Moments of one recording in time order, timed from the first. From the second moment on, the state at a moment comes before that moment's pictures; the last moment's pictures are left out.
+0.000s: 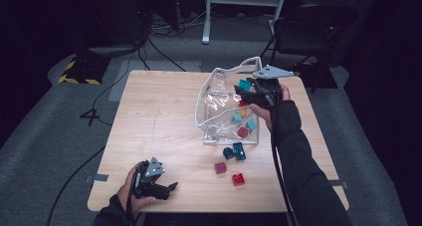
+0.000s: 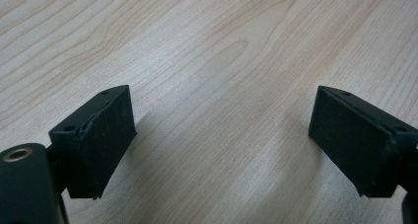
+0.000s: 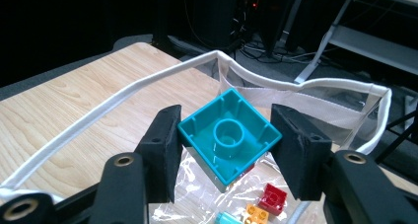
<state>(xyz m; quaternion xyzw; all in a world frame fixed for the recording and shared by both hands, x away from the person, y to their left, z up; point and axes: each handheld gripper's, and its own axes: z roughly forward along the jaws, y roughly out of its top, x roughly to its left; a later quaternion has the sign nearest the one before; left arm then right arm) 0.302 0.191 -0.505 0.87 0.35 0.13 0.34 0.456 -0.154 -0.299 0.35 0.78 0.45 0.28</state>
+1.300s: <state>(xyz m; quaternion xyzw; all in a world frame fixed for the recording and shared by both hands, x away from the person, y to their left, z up) 0.302 0.191 -0.505 0.87 0.35 0.13 0.34 0.367 -0.199 -0.341 0.29 0.79 0.47 0.27</state>
